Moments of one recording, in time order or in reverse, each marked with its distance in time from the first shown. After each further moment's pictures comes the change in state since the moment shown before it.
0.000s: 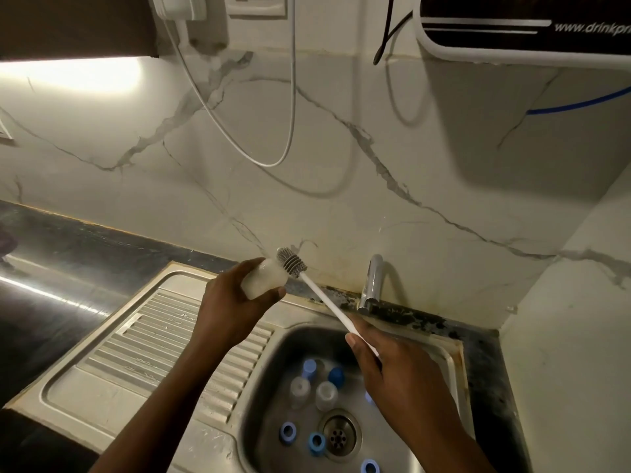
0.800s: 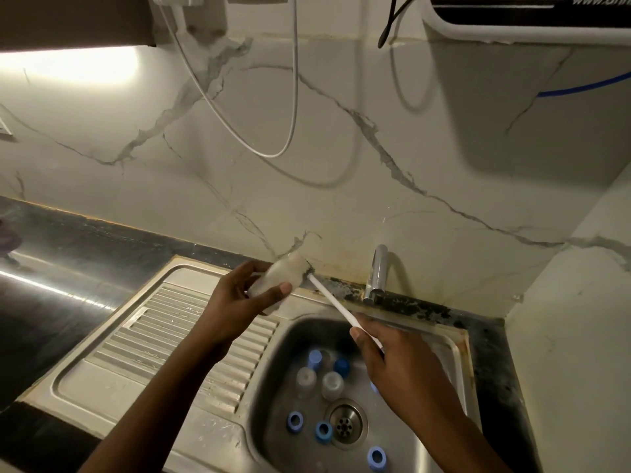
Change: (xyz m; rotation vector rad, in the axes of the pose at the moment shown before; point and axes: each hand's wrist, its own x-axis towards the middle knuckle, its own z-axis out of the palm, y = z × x) left_hand -0.006 -0.017 -0.004 -0.496 -0.309 -0.131; right_hand 0.001 -0.001 0.001 -0.031 -0.146 0.103
